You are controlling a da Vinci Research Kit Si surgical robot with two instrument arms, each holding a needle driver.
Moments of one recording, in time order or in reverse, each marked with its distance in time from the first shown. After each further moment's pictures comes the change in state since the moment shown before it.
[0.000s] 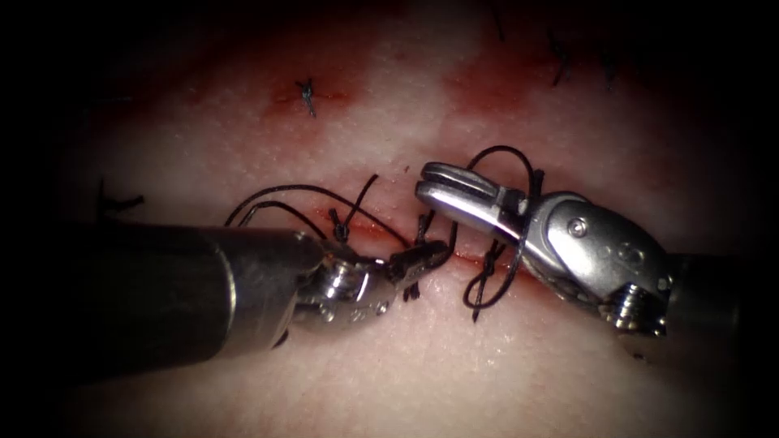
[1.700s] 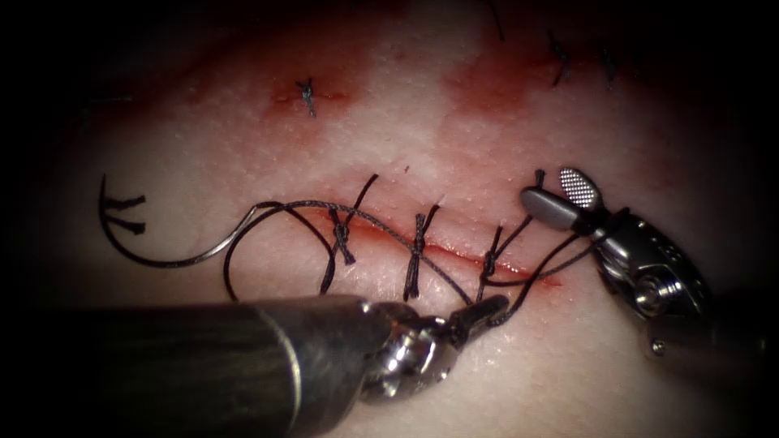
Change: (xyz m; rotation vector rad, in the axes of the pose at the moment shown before) right arm -0.010 0.007 -0.008 -0.560 -0.383 0.633; left arm 0.006 -0.001 -0.001 0.000 0.017 0.052
